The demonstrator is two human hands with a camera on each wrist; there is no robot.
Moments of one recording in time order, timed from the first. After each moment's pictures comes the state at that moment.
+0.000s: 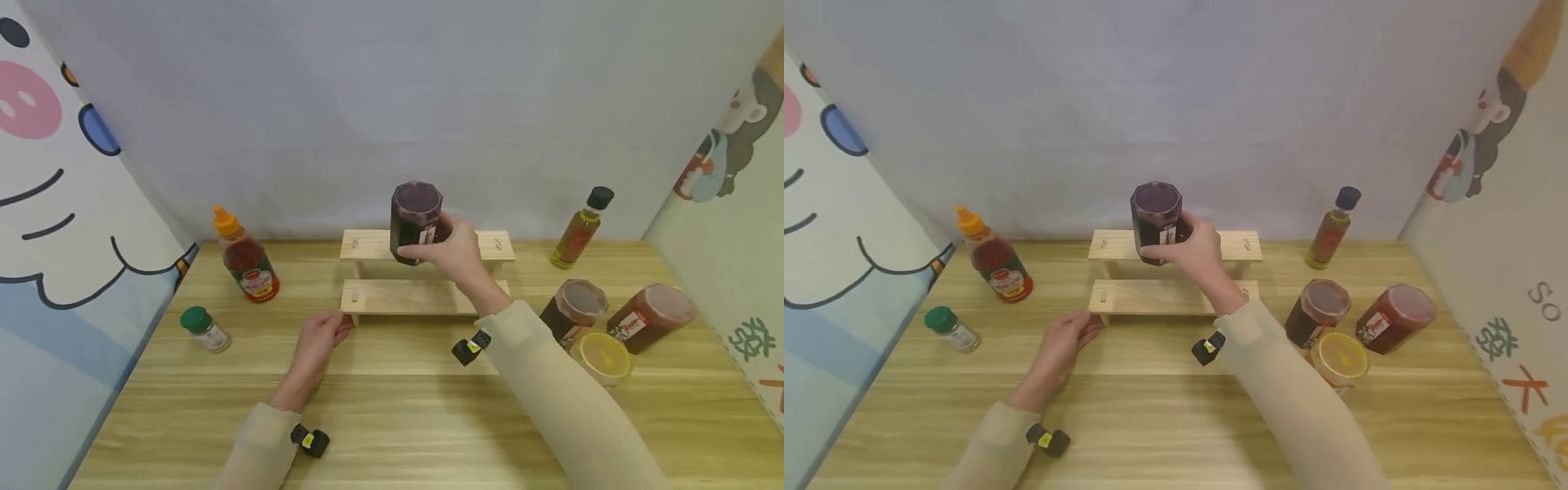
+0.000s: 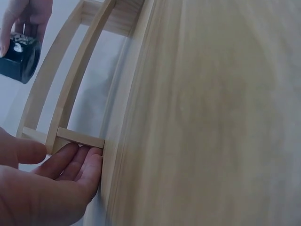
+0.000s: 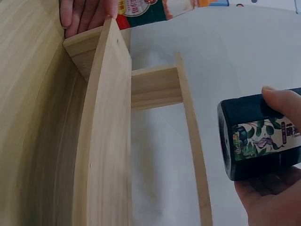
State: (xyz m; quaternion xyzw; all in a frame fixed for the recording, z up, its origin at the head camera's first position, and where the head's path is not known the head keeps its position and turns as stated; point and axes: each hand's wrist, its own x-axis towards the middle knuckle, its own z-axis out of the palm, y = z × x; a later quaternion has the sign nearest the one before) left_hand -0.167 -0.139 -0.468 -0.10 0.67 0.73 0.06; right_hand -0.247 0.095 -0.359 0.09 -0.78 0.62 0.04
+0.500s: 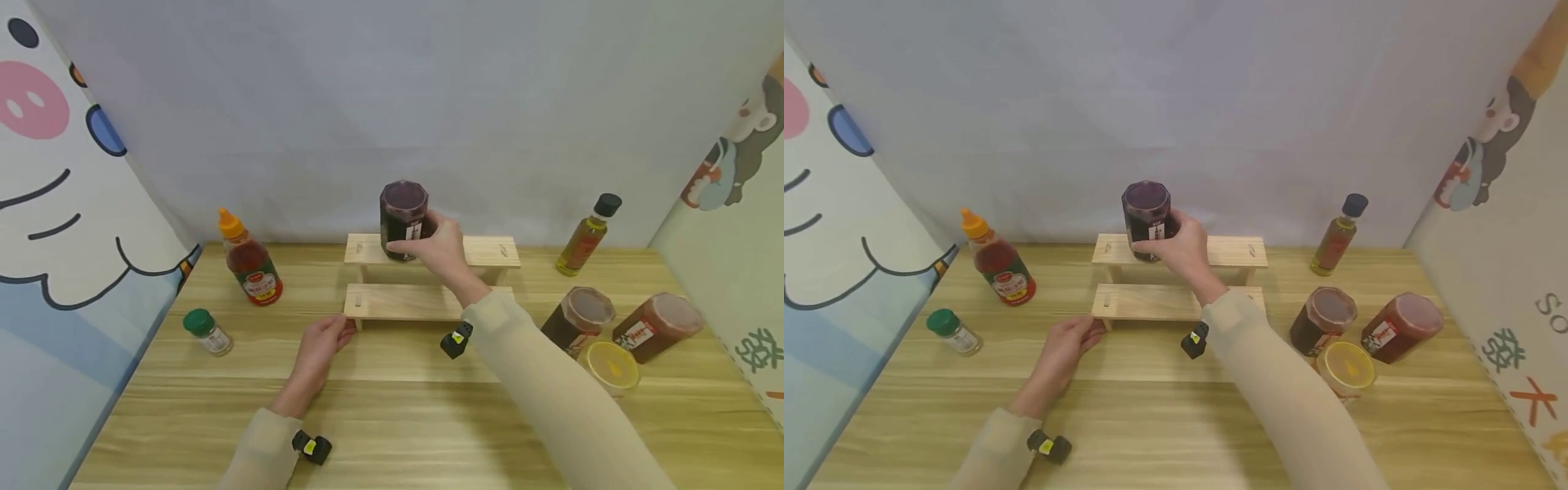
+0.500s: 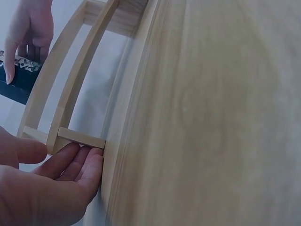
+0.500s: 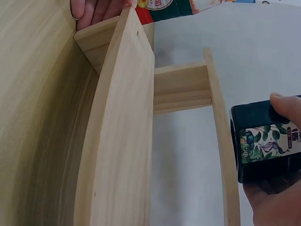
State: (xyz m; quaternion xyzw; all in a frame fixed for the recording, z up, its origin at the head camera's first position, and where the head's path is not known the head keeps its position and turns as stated) left_hand -0.169 -0.140 -0.472 -0.11 0.67 0.73 0.05; right_hand -0.274 0.068 -0.367 0.07 -0.79 0.61 0.04
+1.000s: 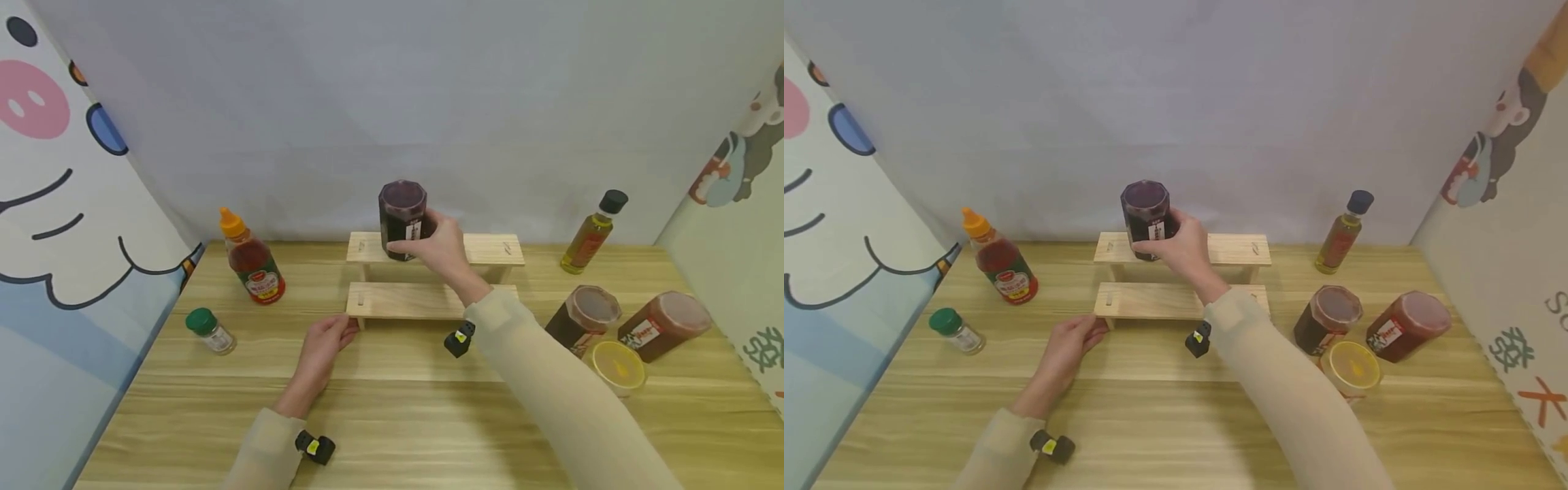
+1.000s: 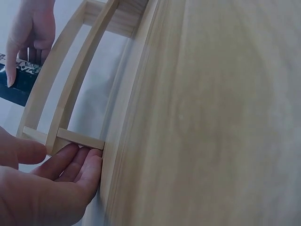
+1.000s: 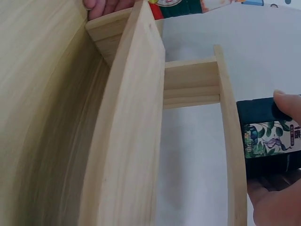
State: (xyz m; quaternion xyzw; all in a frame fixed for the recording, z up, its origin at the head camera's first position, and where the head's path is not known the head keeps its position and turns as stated) left_hand -0.167 -0.140 -0.472 -0.10 0.67 0.73 0.05; right_hand -0.277 0.064 -0.372 0.08 -0.80 0.59 0.04
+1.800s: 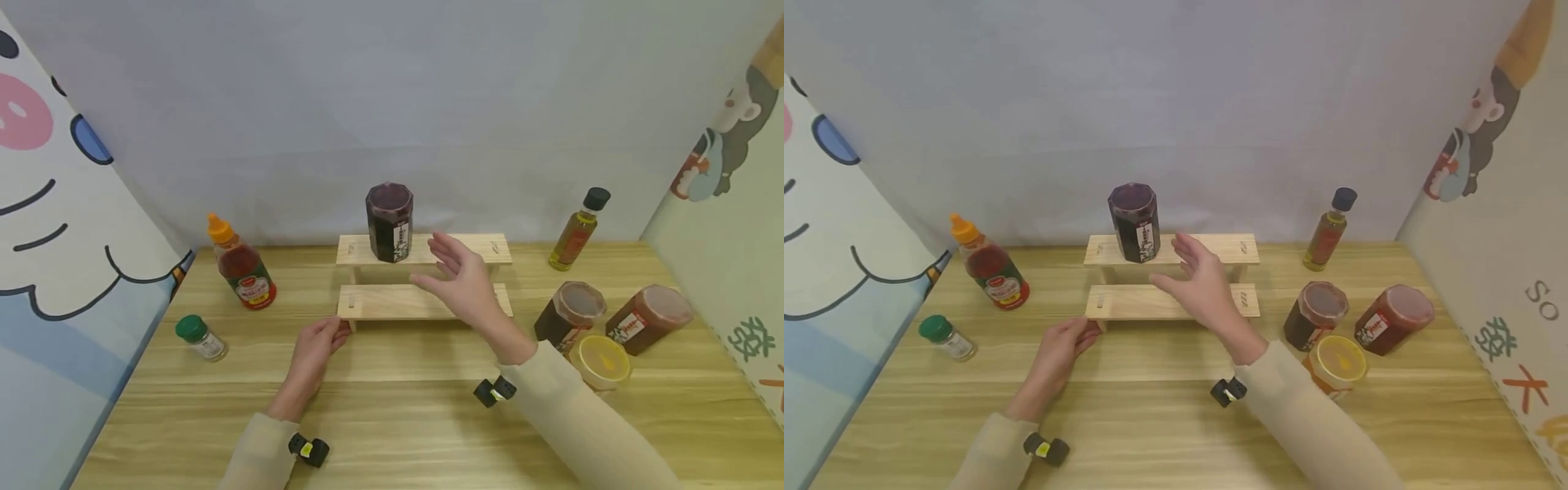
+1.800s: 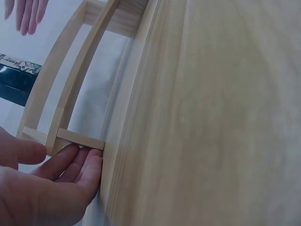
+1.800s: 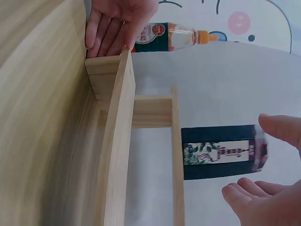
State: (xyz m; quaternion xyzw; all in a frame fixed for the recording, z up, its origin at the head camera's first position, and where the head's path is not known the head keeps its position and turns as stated) left_hand -0.169 -0.138 -0.470 -0.11 0.68 0.73 0.05; right_hand -0.197 0.110 -0.358 0.13 -0.76 0.63 0.03
